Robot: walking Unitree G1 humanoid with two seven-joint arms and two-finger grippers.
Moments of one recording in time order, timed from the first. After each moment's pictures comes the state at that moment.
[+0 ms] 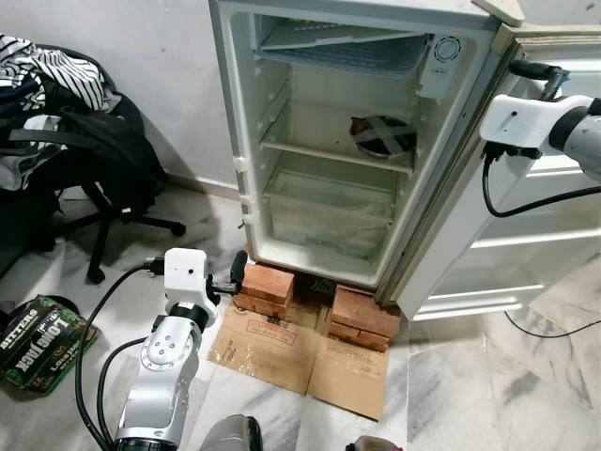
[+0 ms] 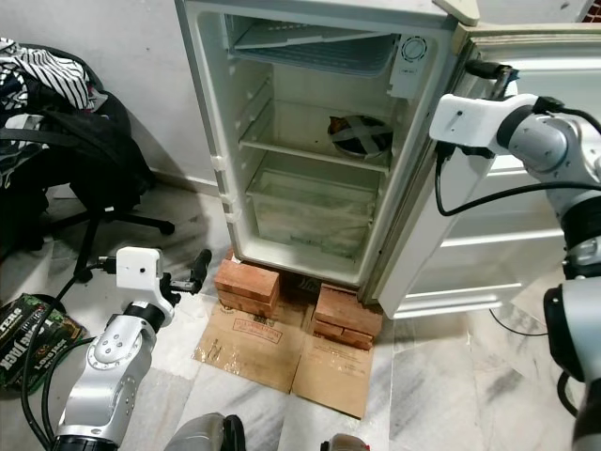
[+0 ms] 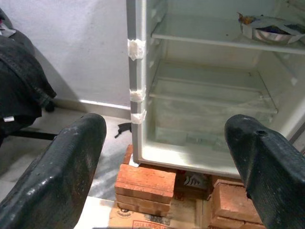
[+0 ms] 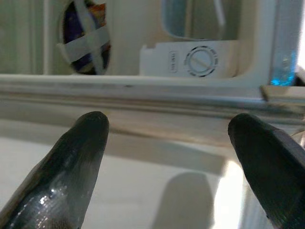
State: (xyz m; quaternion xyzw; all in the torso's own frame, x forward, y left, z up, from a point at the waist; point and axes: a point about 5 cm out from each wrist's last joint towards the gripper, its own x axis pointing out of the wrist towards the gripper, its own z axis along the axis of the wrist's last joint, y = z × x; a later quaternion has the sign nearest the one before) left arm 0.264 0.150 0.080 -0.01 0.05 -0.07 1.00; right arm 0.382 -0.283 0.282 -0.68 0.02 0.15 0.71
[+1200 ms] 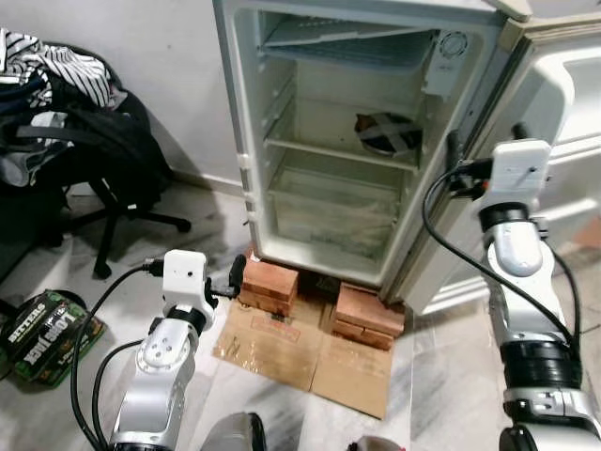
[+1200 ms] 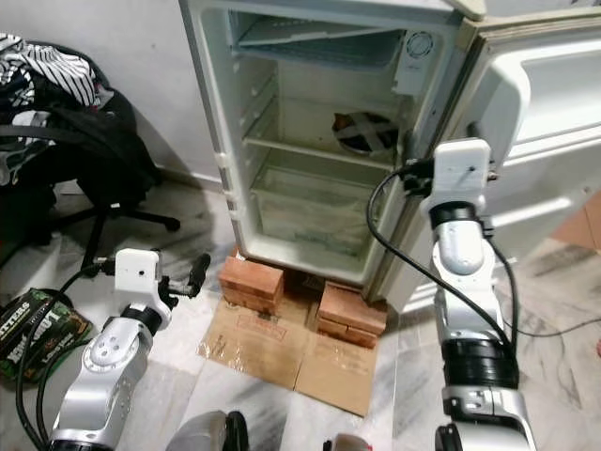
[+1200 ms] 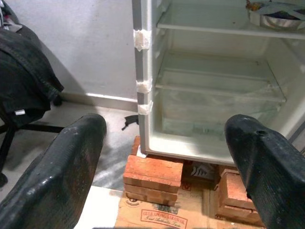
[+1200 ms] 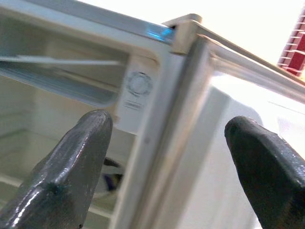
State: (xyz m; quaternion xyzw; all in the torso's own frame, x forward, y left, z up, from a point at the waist) left arm 0.260 0.152 0.079 0.00 0.07 -0.07 1.00; right arm 0.328 -0.224 0.208 -0.15 -0.18 -0.10 0.97
